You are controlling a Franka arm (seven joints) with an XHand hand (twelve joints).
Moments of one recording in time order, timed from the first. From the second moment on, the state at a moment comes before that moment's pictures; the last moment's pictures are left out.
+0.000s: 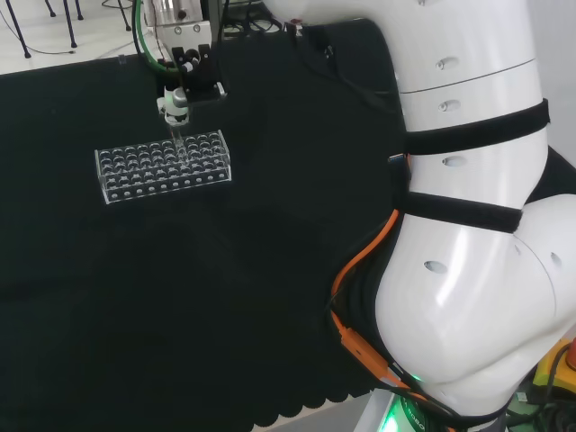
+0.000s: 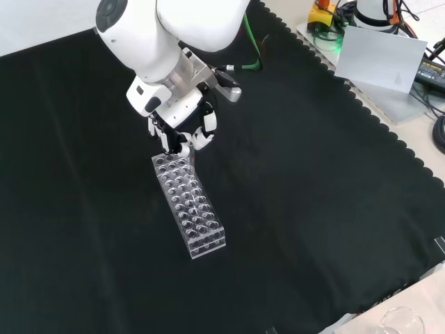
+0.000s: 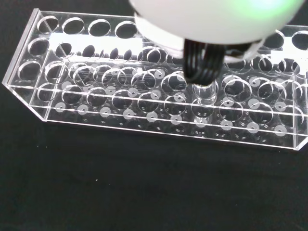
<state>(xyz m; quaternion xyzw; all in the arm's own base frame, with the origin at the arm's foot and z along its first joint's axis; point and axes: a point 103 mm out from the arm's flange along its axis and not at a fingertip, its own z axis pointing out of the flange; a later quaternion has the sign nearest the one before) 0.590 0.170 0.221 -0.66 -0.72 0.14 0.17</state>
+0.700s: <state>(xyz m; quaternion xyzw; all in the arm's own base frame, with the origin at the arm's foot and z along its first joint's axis) 0.592 0.167 0.214 -0.66 -0.71 0.15 0.17</state>
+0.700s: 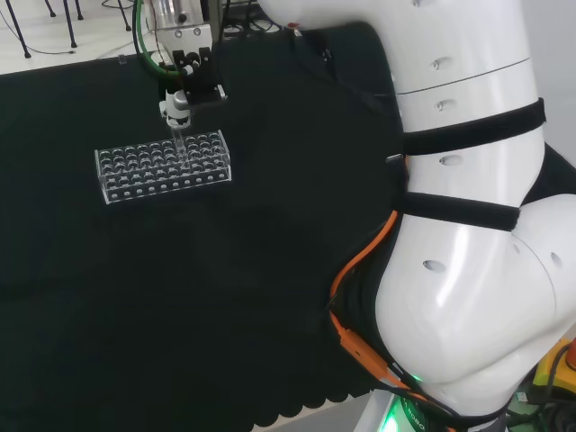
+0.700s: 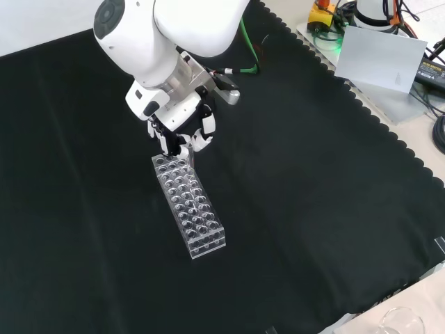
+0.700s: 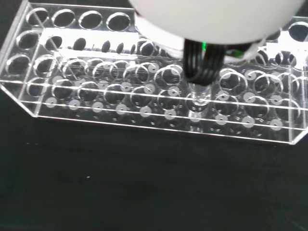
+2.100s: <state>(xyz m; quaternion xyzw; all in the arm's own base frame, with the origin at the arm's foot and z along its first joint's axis) 0.588 0.166 0.181 -0.67 -0.70 0.15 0.20</state>
